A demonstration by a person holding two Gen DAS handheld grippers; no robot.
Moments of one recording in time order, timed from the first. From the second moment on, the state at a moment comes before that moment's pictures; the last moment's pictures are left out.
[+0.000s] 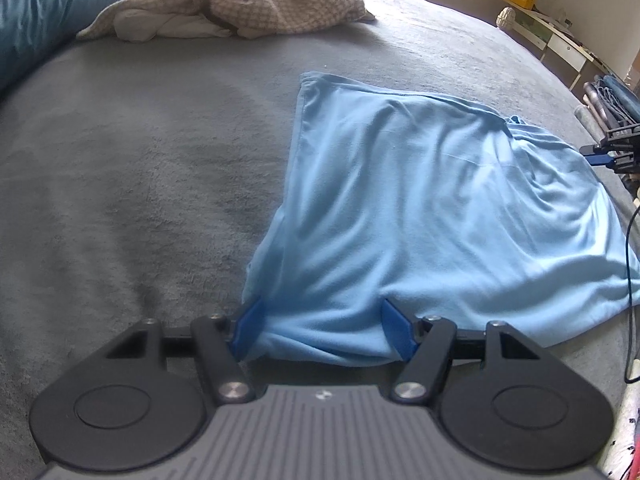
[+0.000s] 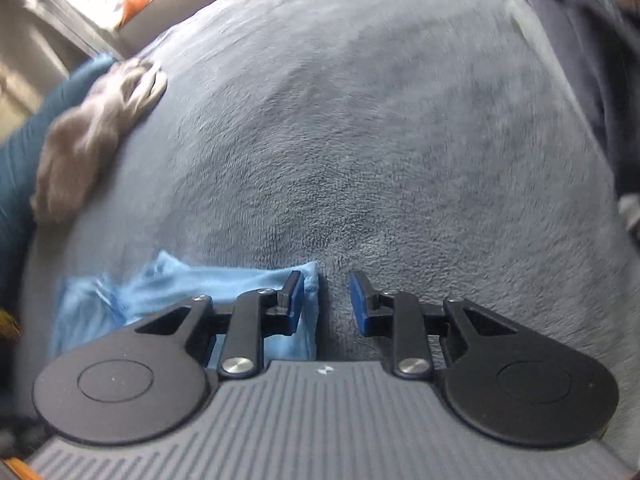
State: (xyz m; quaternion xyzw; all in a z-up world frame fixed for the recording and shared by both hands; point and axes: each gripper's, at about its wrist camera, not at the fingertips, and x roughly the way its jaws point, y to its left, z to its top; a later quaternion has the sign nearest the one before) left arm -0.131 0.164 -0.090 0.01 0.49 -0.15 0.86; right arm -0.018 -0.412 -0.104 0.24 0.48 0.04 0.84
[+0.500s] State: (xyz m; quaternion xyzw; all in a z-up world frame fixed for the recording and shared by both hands) left arm -0.129 0.162 -0.094 0.01 0.49 -0.15 0.86; right arm -0.014 -0.403 -0.117 0.26 0.46 0.08 0.85
